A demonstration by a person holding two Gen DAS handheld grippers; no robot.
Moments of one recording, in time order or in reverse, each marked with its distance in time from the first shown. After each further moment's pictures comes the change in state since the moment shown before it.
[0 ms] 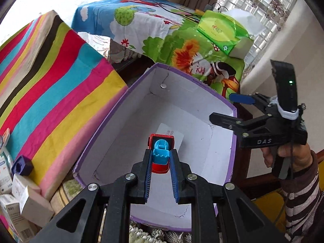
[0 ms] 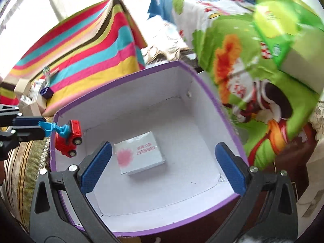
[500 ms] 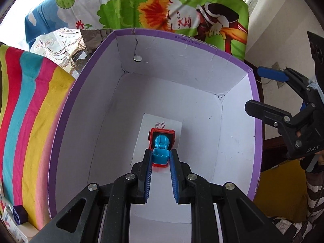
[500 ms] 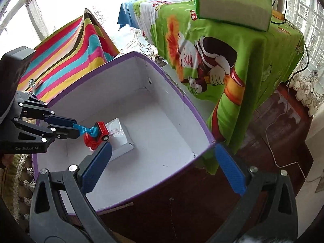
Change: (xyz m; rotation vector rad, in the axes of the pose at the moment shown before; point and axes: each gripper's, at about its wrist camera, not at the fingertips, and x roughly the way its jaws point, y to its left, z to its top) left arm 0.100 -0.040 0.021 0.235 0.234 0.073; right arm 0.034 -0.021 -0.017 0.122 -0.053 -0.063
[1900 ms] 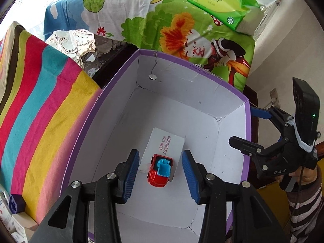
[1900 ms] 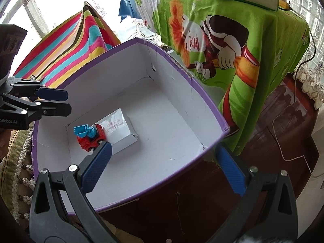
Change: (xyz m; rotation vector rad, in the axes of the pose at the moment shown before) left arm -0.038 0.031 -0.006 -0.142 -0.125 -0.064; right arm 0.014 -0.002 -0.013 0.023 0.048 0.037
